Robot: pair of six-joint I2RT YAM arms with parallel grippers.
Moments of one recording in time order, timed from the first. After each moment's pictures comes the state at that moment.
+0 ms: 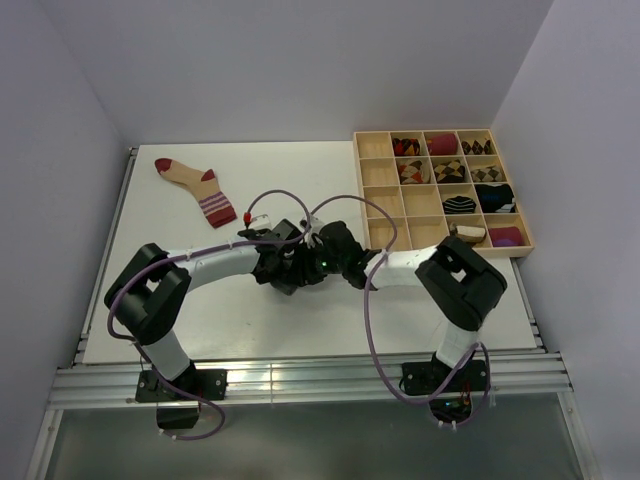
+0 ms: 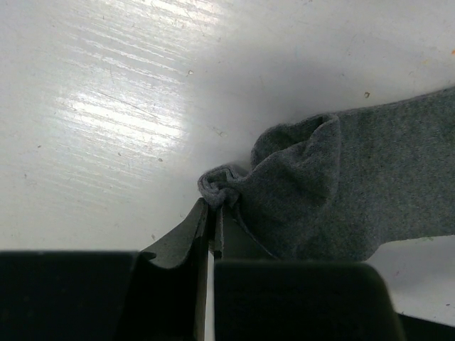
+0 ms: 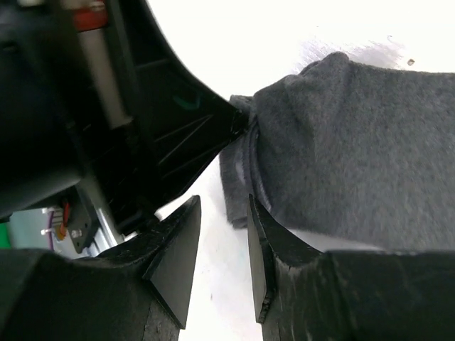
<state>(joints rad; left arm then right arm) -0.75 1.70 1.03 -0.60 -0.42 -1.03 0.78 1.74 0.80 0.37 -0.41 0.59</state>
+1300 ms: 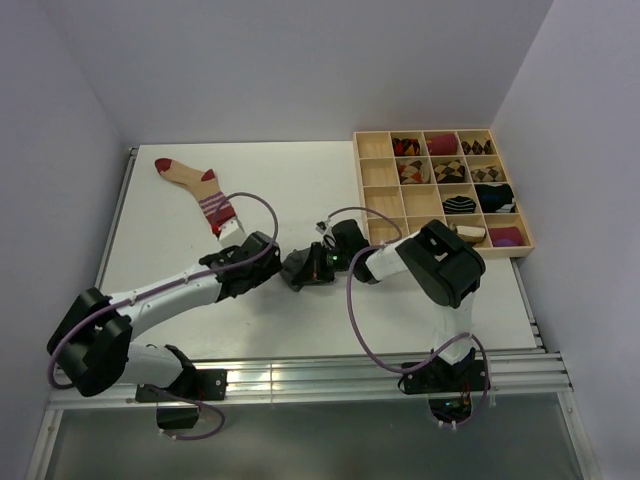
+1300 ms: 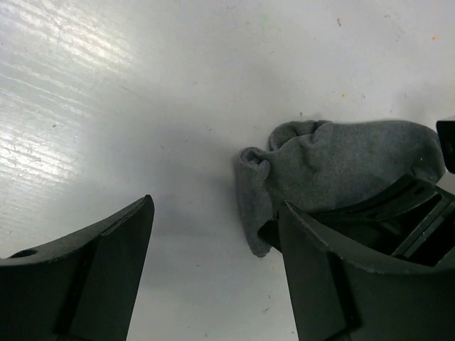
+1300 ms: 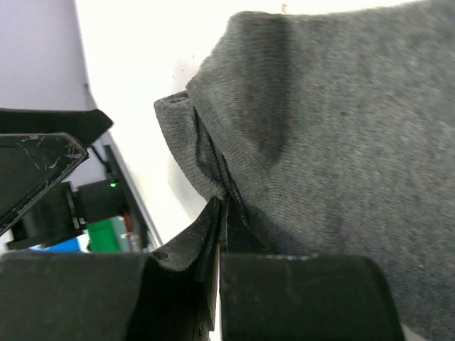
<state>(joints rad) -0.76 1.37 0.80 -0.44 -0.47 -1.20 0.64 1.93 0.81 0.46 -0.61 0.84</state>
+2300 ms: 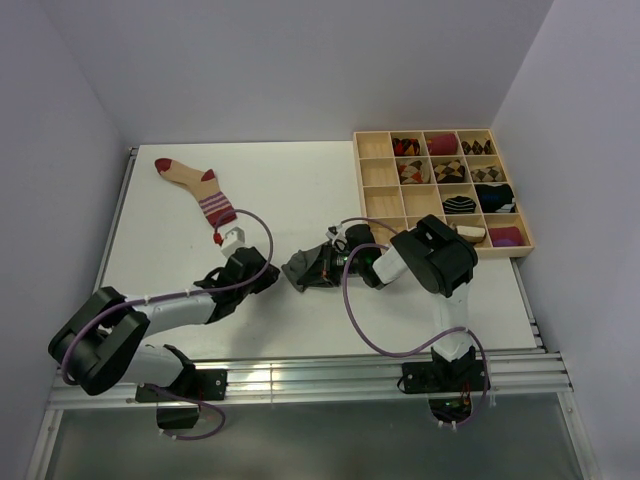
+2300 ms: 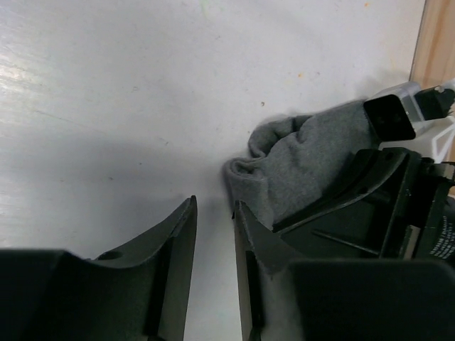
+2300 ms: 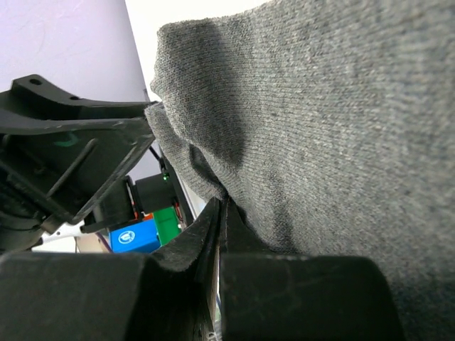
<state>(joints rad) -0.69 1.35 0.44 0.25 -0.28 -1.04 0.56 2.04 0.71 0.75 -0.77 1.09</state>
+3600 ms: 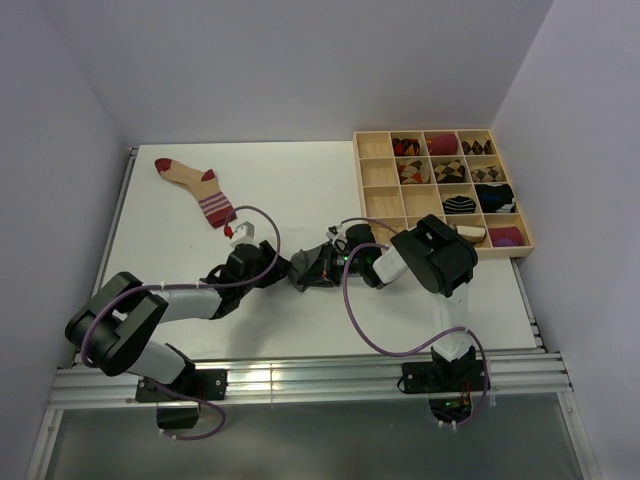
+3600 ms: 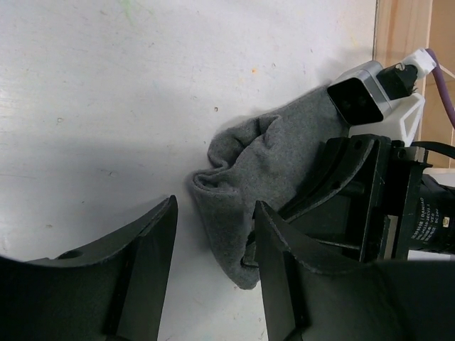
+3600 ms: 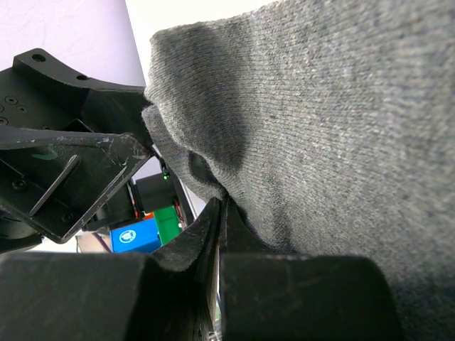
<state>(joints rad) -0.65 1.46 0.44 0.47 -0.14 -0.94 0.55 2.04 0.71 0.75 -0.78 1.09</state>
